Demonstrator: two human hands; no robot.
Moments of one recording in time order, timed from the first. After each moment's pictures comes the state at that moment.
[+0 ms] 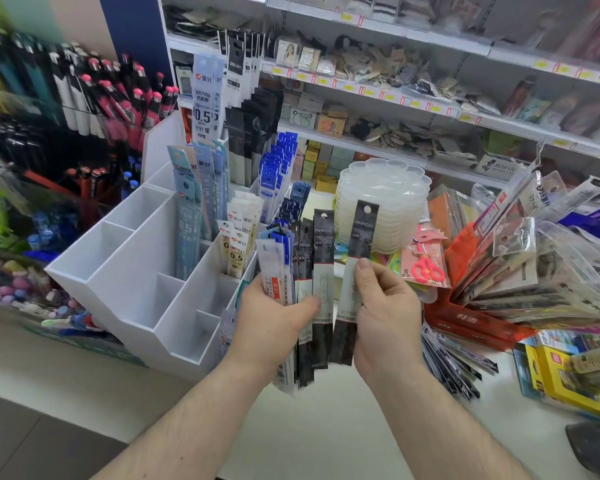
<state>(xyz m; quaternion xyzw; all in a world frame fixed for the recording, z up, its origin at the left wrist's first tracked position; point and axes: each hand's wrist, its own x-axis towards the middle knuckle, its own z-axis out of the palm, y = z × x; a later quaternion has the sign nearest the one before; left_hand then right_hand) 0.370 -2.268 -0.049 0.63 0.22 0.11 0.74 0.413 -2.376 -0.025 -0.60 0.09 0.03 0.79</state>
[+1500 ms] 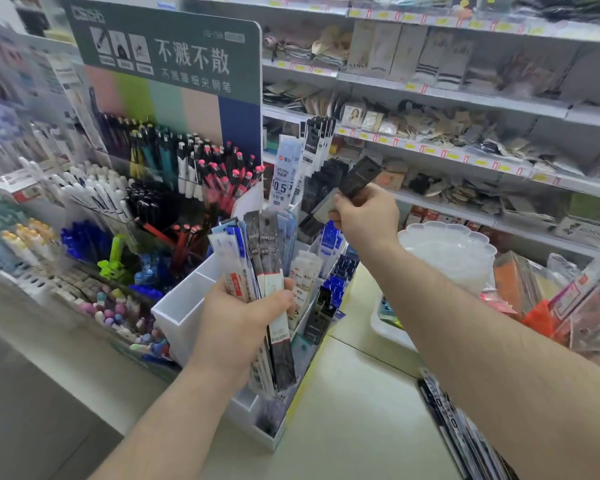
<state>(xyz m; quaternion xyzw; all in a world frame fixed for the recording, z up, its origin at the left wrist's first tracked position) 0.349 -2.192 0.026 0.58 0.25 0.25 0.73 0.553 -2.258 0.047 -0.77 -0.15 0.00 0.62</state>
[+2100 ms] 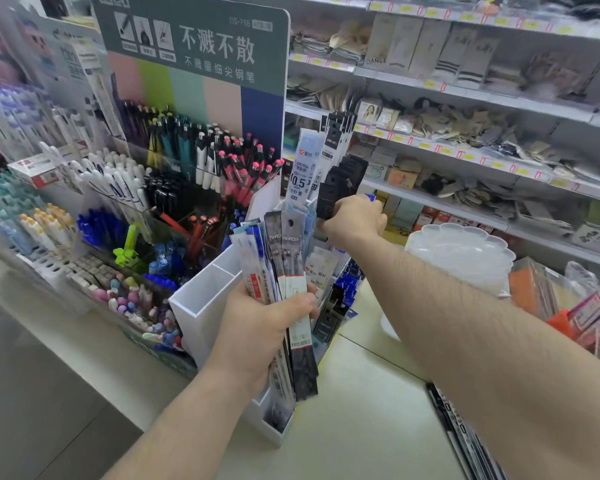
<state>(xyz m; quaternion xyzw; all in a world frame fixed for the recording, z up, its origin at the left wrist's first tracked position) 0.348 -2.193 0.013 0.55 0.23 0.23 0.77 0.569 -2.210 0.026 -0.97 -0.19 -0.03 0.17</state>
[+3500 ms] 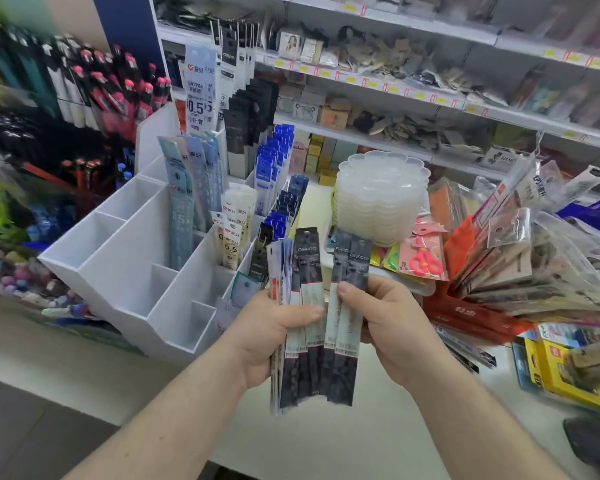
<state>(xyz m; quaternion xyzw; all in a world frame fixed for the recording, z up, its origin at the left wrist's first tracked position) 0.362 -2.266 -0.048 0.48 0.18 -0.13 0.85 0.413 -2.419 -0.015 -0.67 0.00 0.27 0.69</state>
